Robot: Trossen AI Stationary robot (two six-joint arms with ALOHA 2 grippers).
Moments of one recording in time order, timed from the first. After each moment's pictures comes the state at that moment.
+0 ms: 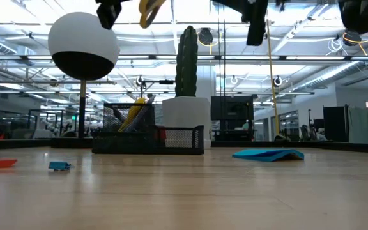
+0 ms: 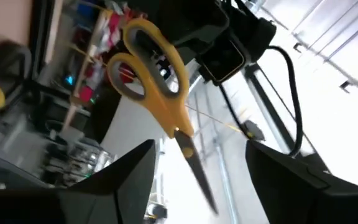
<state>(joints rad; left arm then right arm) -0.35 1.25 0.79 0.17 -0.33 -0.31 0.45 1.67 0.66 1.37 0.73 -2.27</state>
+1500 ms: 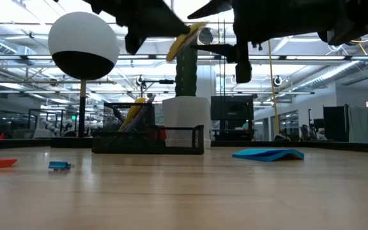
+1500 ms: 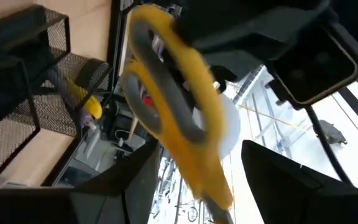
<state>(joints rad) -0.27 1.51 0.93 0.15 -0.30 -0.37 0.30 1.69 0.67 1.08 0.67 -1.92</state>
